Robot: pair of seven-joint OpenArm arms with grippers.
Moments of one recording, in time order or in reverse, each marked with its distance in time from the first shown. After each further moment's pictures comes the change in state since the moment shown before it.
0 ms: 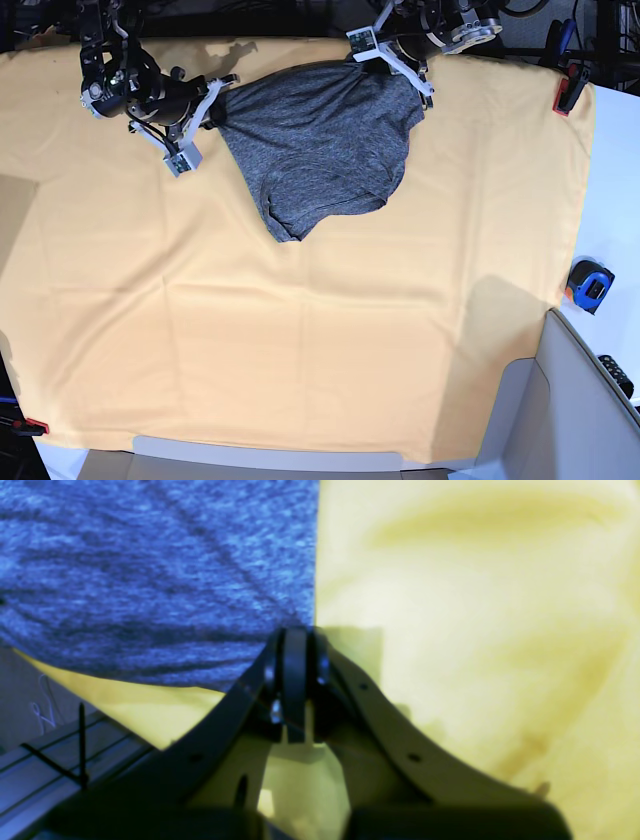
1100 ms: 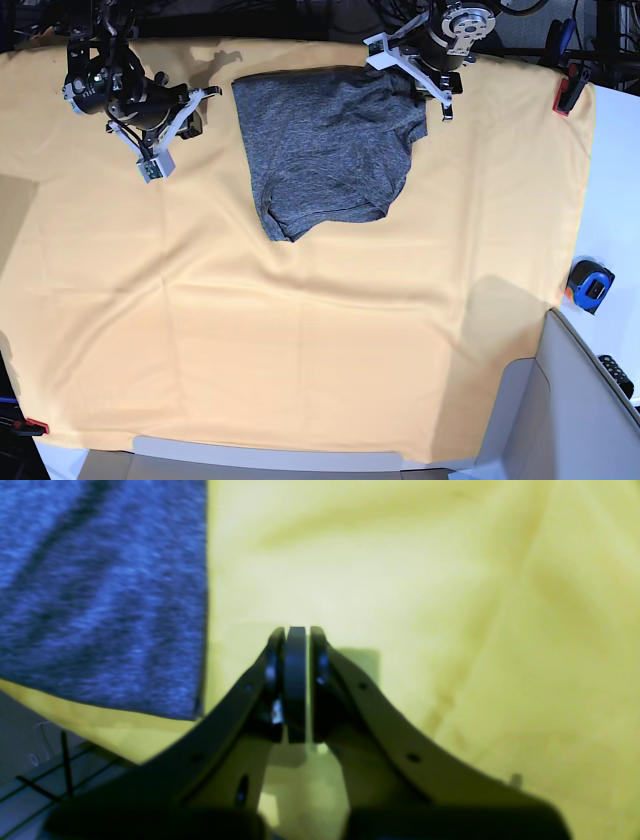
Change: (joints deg) left arm 0.8 2.9 -0.4 2.1 28.3 -0.9 10.3; right arm -1.4 -1.9 6.6 2.3 -1.0 -0.4 0.0
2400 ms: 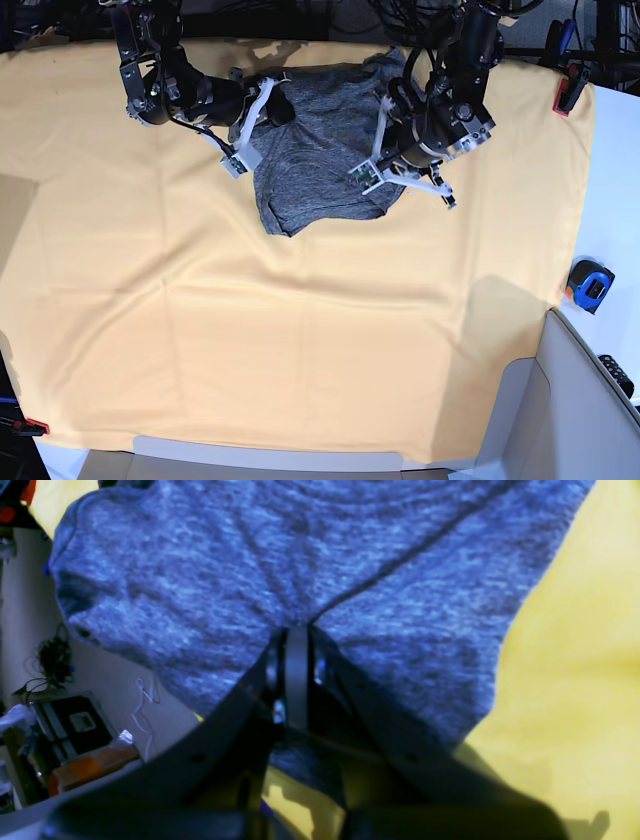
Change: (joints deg) left arm -21.2 22.5 -18.9 -3.7 -40.9 -13.3 22.8; right arm 6.0 -3.6 -17.0 -10.9 7.4 1.5 3.7
